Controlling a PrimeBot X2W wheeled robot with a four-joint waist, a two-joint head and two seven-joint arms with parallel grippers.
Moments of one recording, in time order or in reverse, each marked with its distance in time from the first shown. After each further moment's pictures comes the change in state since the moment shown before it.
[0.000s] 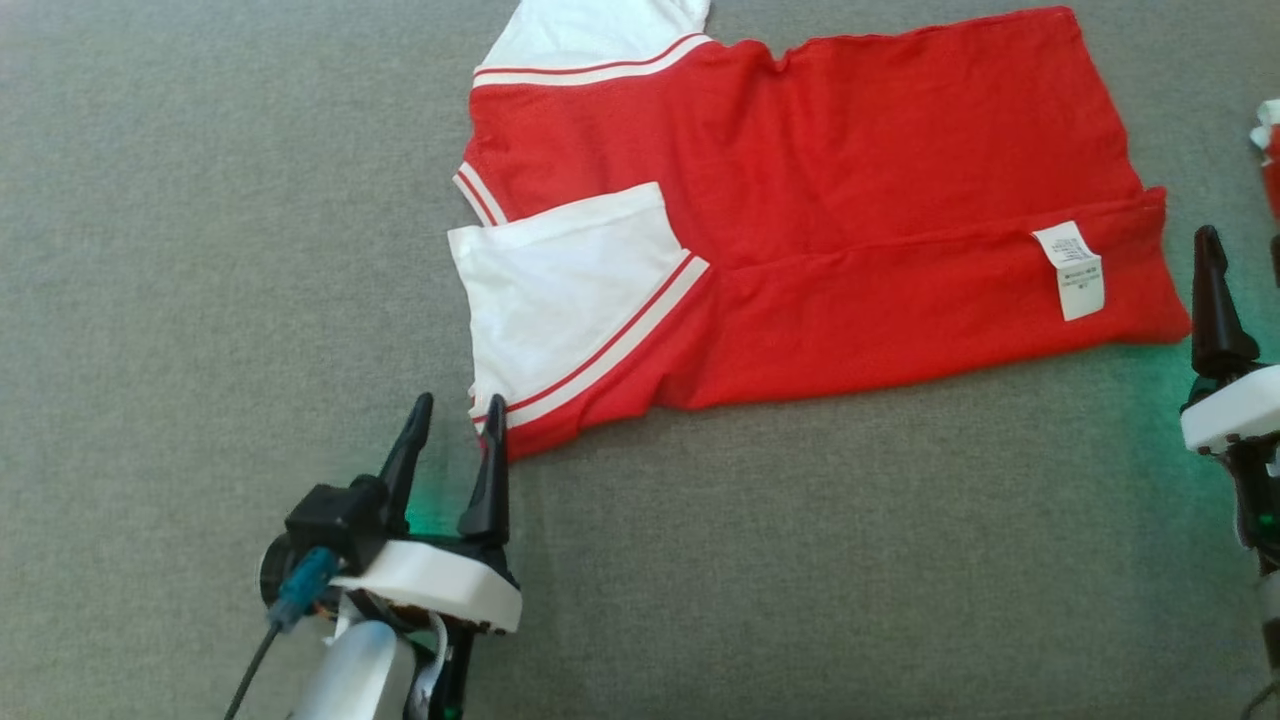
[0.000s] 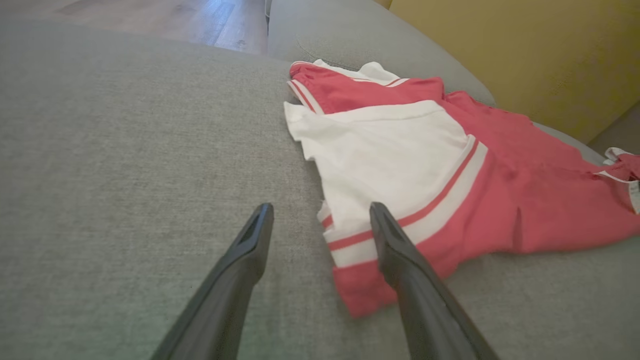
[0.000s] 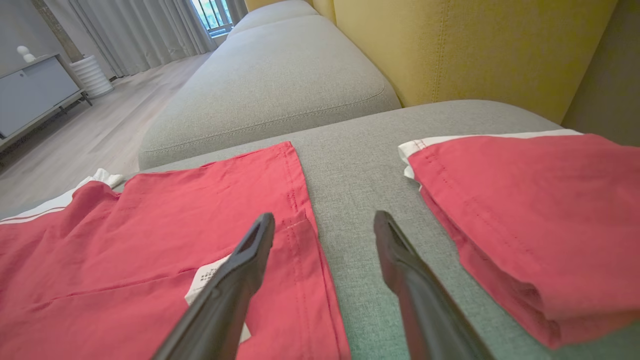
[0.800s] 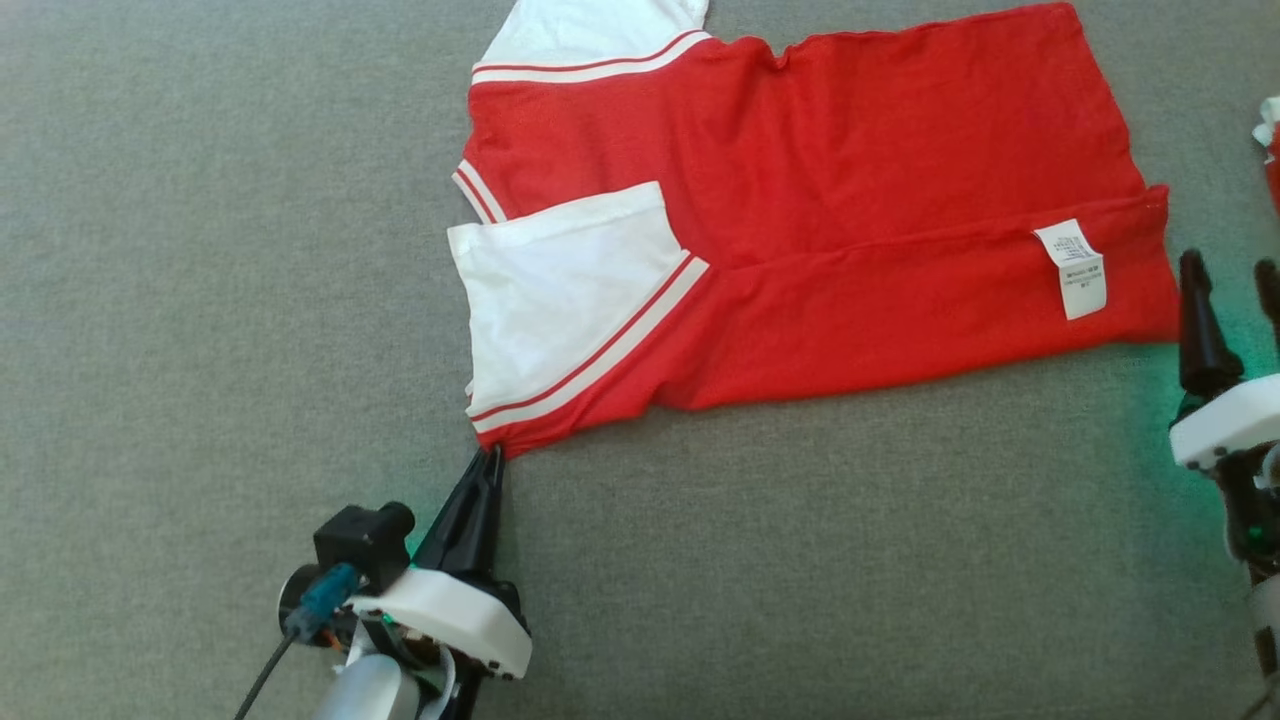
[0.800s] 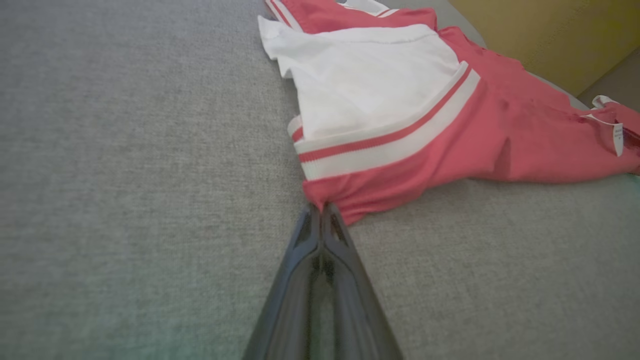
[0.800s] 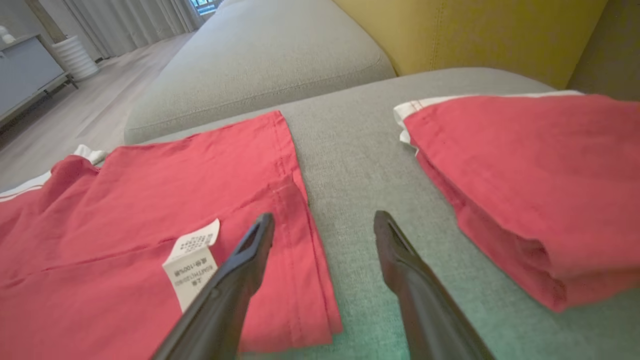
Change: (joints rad) left arm 0.052 0.025 -0.043 -0.019 -0.021 -0.009 0.106; right arm -0.004 0.001 0.020 0.064 0.003 0.000 0.003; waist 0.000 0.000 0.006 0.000
